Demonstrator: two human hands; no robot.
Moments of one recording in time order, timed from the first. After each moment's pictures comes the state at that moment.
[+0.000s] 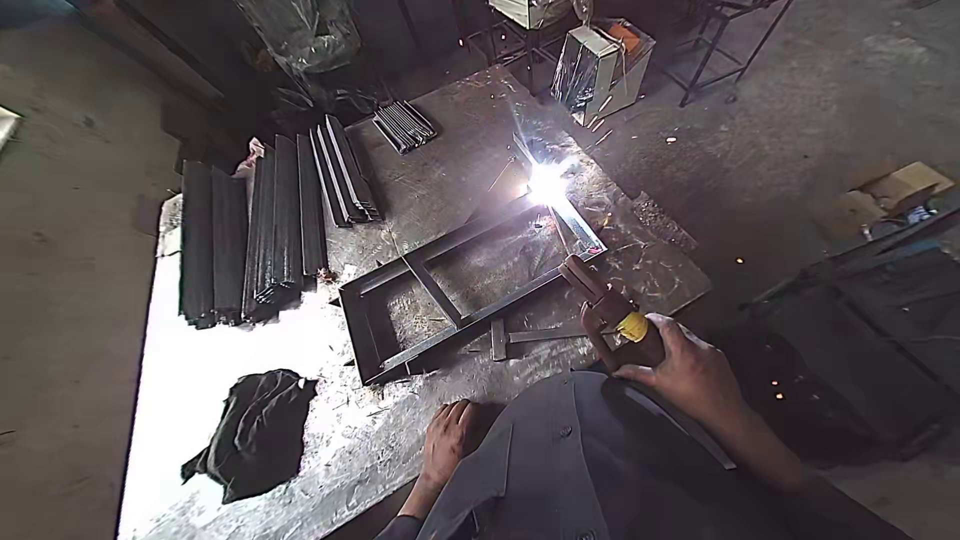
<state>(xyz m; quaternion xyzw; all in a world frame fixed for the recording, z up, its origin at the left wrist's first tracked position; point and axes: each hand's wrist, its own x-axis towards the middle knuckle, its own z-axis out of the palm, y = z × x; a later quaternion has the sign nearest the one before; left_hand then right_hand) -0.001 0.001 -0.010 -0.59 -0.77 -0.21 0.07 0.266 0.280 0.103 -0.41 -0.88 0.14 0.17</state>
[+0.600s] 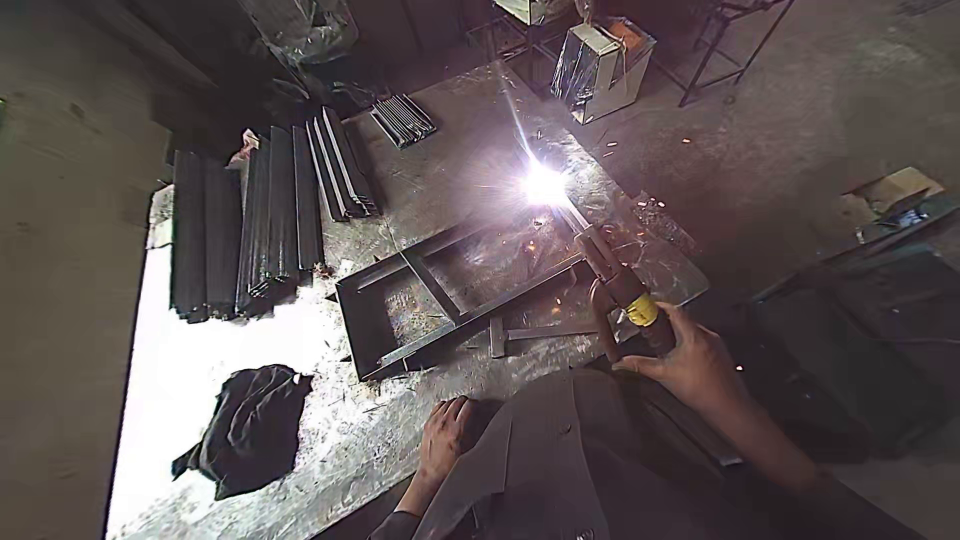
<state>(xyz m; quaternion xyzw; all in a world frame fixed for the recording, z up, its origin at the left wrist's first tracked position) -0.001 -0.001 -0.011 -0.59 -0.77 -0.22 0.06 0.261 0.286 0.122 -0.43 -0.86 0.22 0.18</state>
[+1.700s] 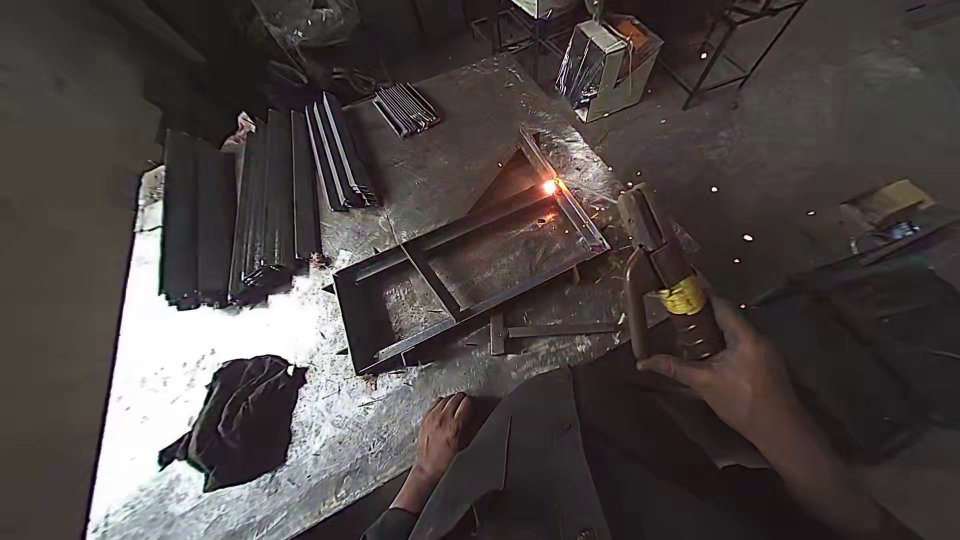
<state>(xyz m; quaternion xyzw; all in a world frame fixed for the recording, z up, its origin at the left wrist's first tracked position) 0.000 0.001 -0.011 -0.59 -0.77 -0.22 0.08 0.265 0.285 0.170 -0.44 -0.82 0.27 0.24</state>
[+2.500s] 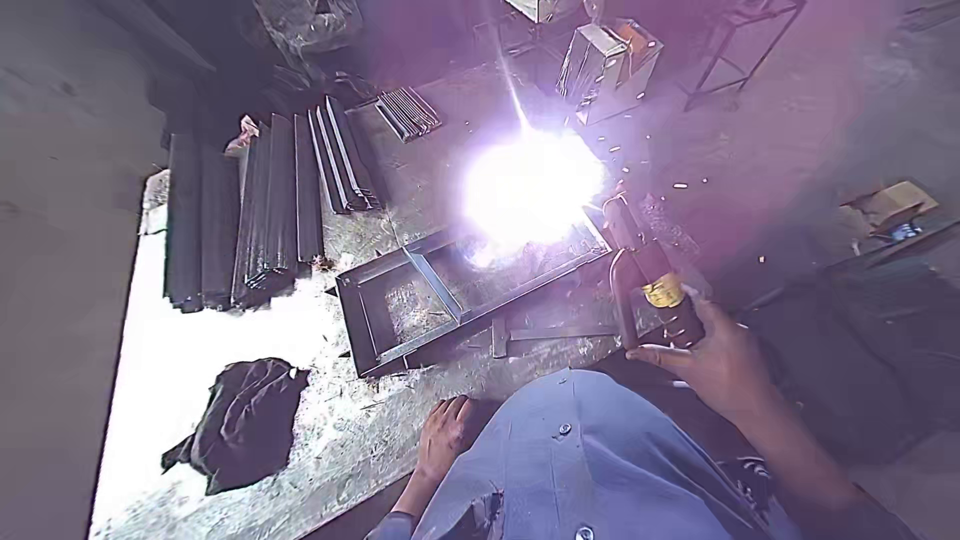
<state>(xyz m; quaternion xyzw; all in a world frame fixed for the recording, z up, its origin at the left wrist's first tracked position) 0.001 0.002 -0.006 -0.59 -0.78 -0.21 0.06 0.253 0.294 0.159 -0.45 -0.84 0.24 0.20</state>
